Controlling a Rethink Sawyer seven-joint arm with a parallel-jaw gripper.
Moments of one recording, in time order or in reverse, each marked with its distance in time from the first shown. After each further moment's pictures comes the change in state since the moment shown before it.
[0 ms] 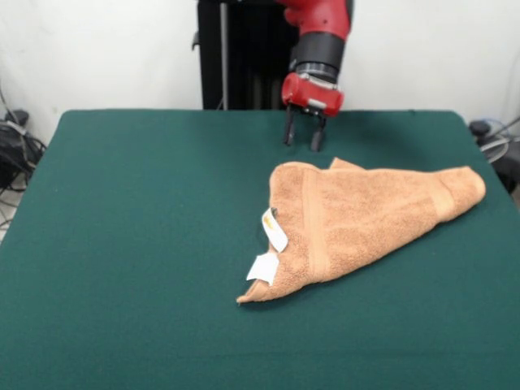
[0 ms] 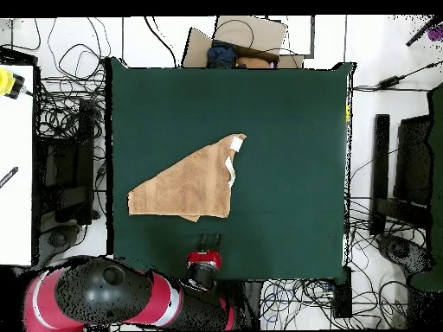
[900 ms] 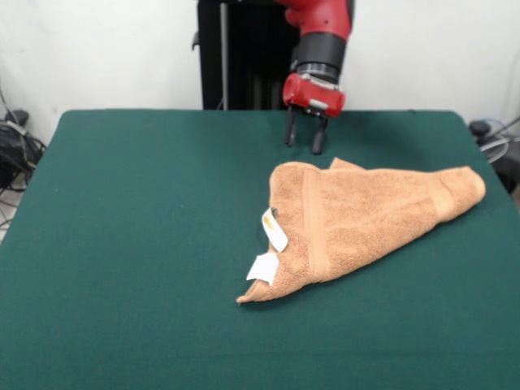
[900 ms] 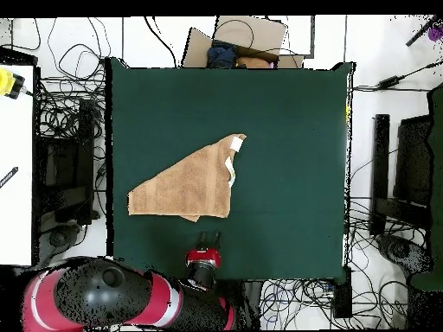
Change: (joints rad) arm 0.000 -0.013 0.000 -0.004 0.000 0.000 0.000
